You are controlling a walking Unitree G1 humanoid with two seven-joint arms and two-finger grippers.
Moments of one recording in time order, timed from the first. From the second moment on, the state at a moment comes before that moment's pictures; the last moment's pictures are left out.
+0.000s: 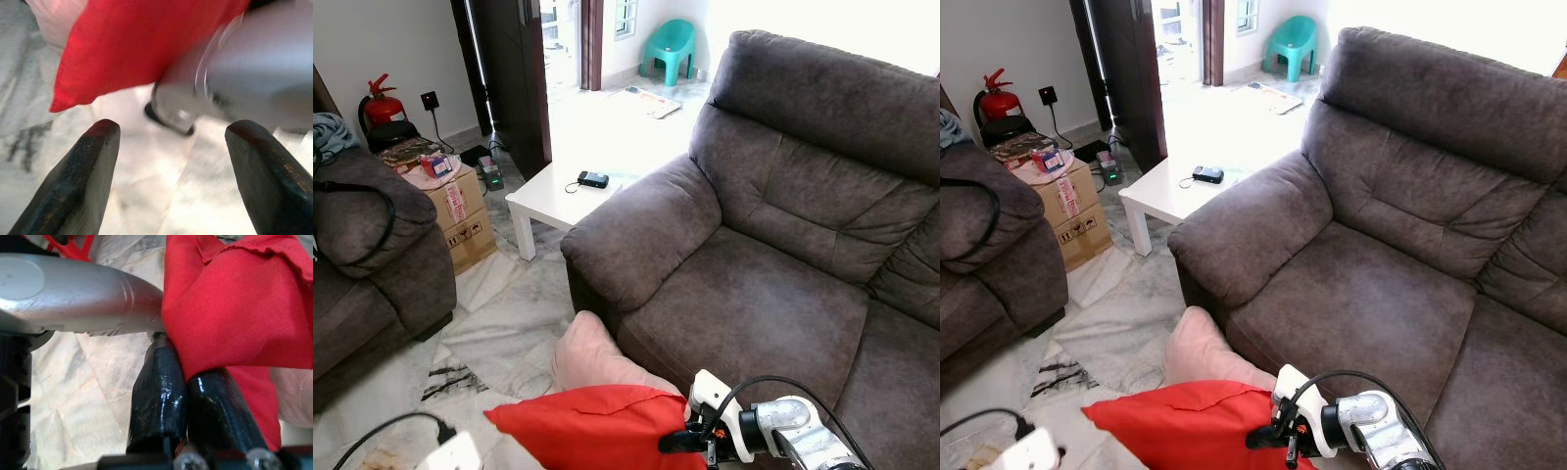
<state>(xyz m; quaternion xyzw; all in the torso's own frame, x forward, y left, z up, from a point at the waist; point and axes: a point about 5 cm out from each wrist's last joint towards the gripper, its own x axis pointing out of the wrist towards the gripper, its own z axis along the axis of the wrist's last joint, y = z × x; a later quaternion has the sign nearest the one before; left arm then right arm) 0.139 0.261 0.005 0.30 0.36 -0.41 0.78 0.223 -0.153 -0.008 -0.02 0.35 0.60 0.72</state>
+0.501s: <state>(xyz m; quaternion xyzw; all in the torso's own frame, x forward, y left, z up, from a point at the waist) 0.165 0.273 -0.003 0.39 0.29 -0.39 0.78 0.210 -0.161 -0.013 -0.12 0.37 0.66 0.65</state>
